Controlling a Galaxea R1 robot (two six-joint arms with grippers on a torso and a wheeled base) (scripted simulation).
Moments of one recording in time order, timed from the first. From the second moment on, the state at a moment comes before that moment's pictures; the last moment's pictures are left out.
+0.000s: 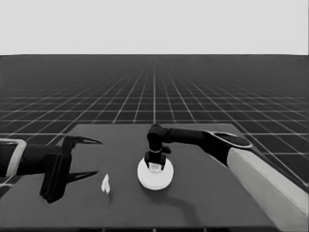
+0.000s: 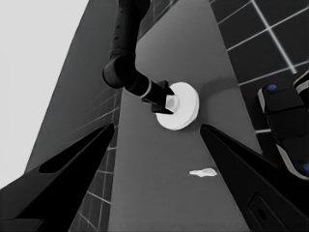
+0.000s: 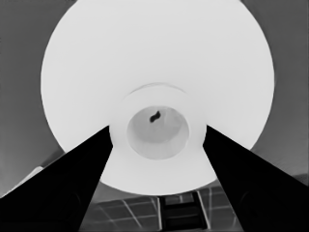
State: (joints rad) left arm -0.34 1.75 -0.42 0.31 0.68 0.35; right arm -0.08 3.07 -1.75 -0.25 -1.51 1.55
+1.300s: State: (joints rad) left arm -0.34 1.75 -0.42 0.31 0.68 0.35; right arm -0.08 3.07 -1.75 -0.25 -1.51 1.77
